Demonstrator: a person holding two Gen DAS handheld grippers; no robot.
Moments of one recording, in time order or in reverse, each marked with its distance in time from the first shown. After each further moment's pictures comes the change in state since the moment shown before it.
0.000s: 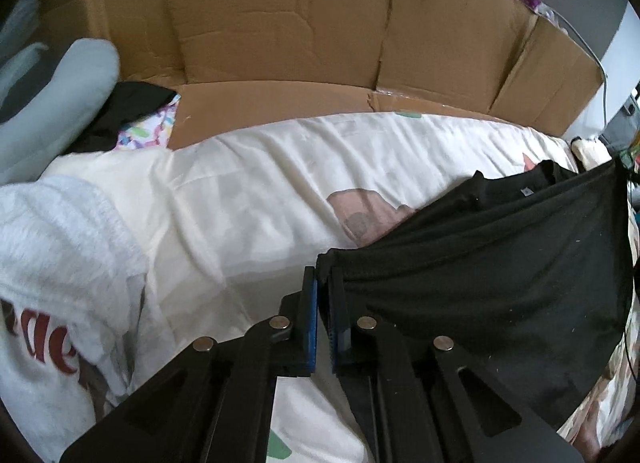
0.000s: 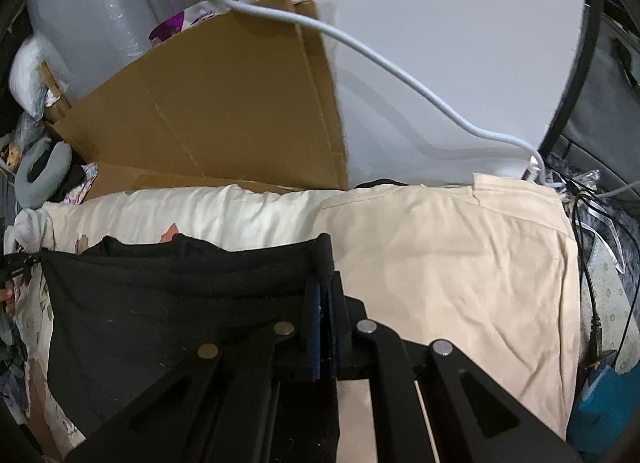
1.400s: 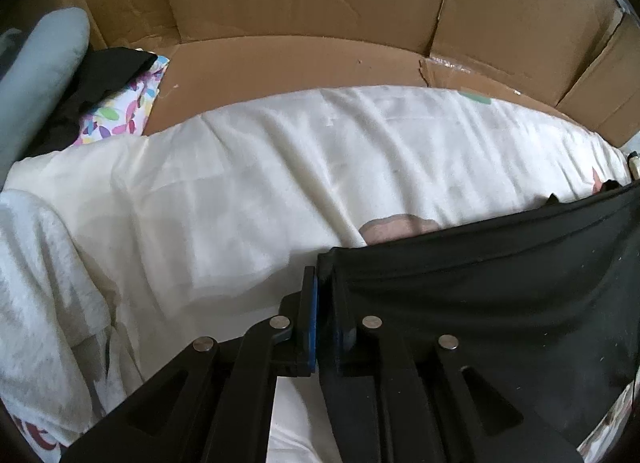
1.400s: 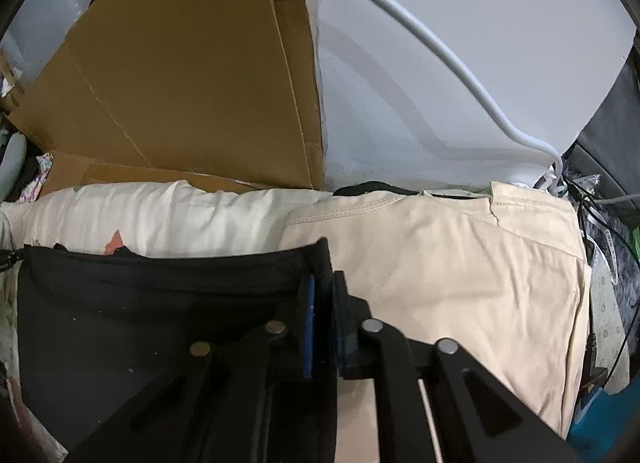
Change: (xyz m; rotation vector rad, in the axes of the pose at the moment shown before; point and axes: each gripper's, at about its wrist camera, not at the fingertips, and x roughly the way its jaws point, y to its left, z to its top) left arm 0.073 0.004 0.050 -0.016 0.146 0.213; right arm 0.046 -0.003 0.031 0.023 0.086 -0.125
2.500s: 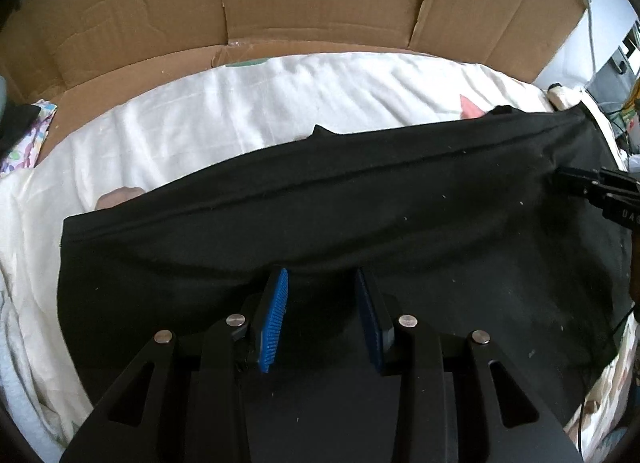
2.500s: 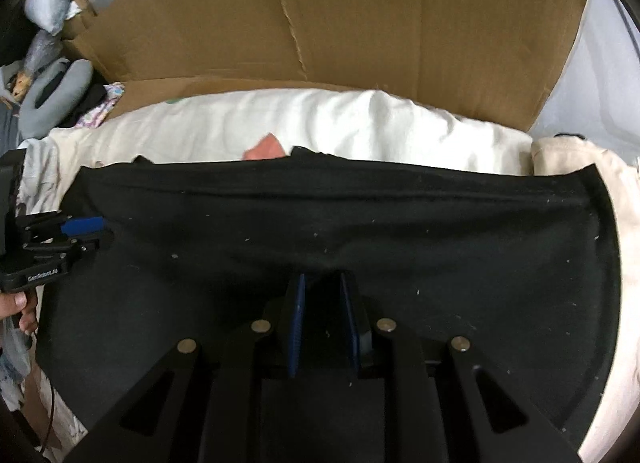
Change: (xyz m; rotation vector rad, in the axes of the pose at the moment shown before) left arm 0.003 -0.162 -0.041 0.181 -0.052 -0.091; right arm 0.027 0.140 -0.054 -0.102 0.067 0.190
